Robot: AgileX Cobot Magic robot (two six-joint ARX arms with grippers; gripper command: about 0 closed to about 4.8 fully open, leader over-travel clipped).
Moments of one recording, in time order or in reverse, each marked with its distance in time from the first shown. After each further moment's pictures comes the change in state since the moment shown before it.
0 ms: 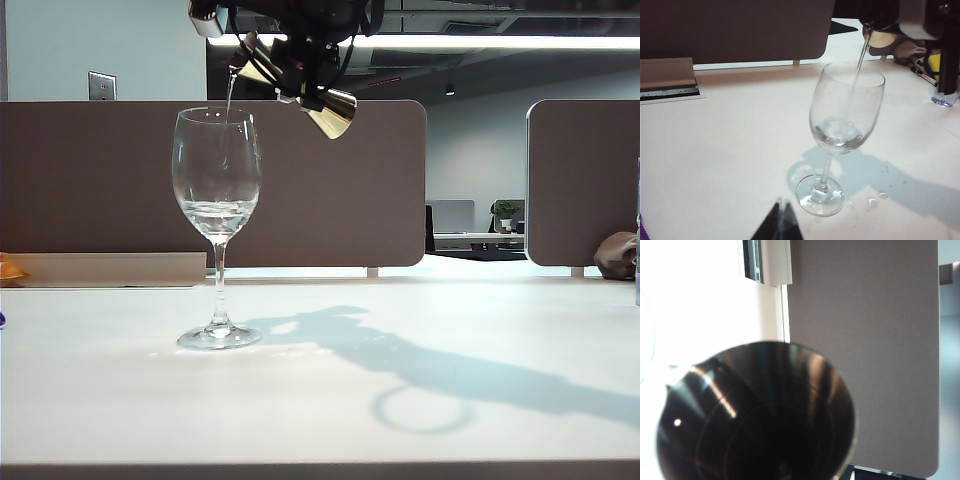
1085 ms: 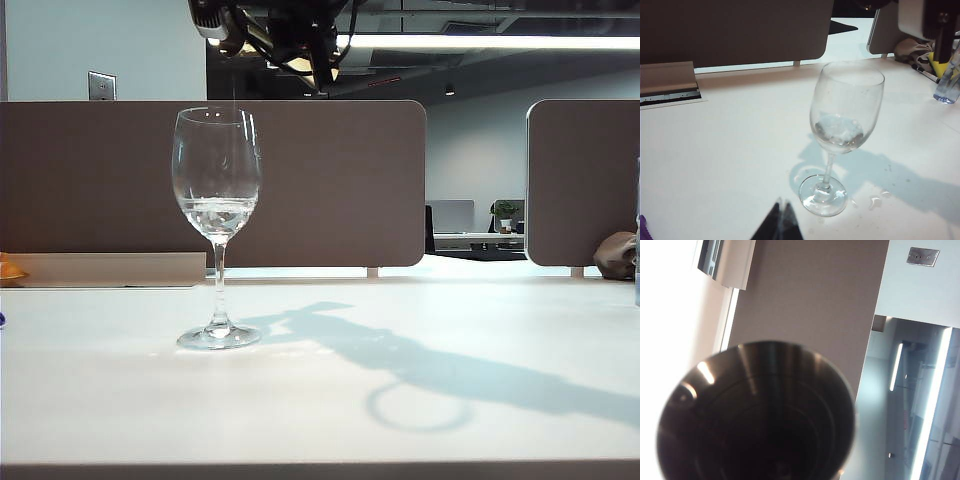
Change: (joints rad) left arm 0.000 0.000 0.000 0.002 0.000 0.027; right arm 0.001 0.000 0.000 0.164 -0.030 -0.396
